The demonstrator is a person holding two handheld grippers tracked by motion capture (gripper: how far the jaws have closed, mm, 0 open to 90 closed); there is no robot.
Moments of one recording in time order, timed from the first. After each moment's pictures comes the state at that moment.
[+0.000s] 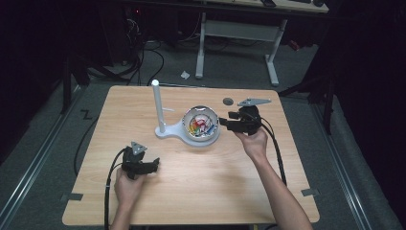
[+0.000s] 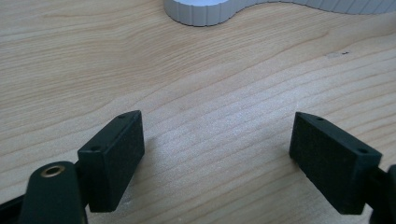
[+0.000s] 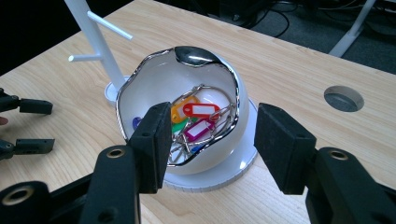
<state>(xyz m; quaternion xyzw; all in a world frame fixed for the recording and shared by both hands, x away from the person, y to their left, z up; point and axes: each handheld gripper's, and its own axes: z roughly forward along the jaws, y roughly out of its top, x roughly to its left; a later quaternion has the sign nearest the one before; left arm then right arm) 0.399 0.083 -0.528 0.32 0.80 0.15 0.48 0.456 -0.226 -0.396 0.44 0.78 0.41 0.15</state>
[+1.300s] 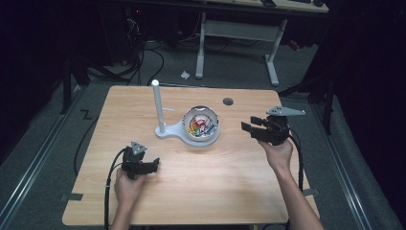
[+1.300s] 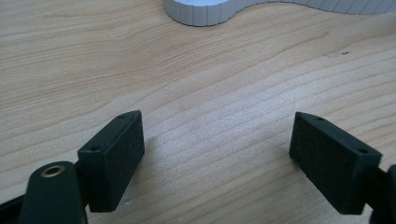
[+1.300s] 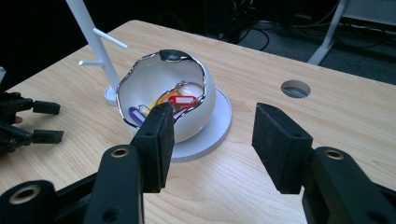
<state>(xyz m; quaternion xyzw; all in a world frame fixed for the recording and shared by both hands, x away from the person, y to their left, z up) 0.399 0.083 -0.528 0.32 0.80 0.15 0.48 0.404 -0.283 -0.374 0.45 0.75 0.44 0.18</state>
